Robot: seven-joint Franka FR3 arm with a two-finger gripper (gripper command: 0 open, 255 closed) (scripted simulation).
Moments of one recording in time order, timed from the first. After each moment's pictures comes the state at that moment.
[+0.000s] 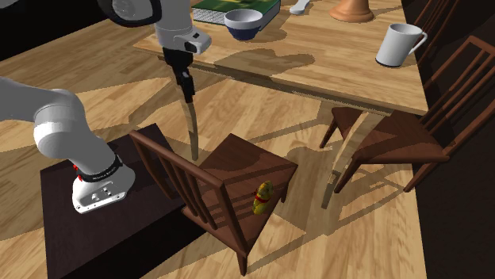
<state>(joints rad) -0.08 -0.60 -0.23 -2.42 -0.03 1.76 -0.09</state>
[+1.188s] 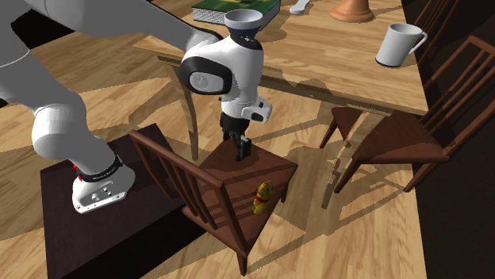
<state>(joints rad) -0.15 -0.04 -0.49 -2.21 -0.06 2.04 -0.49</state>
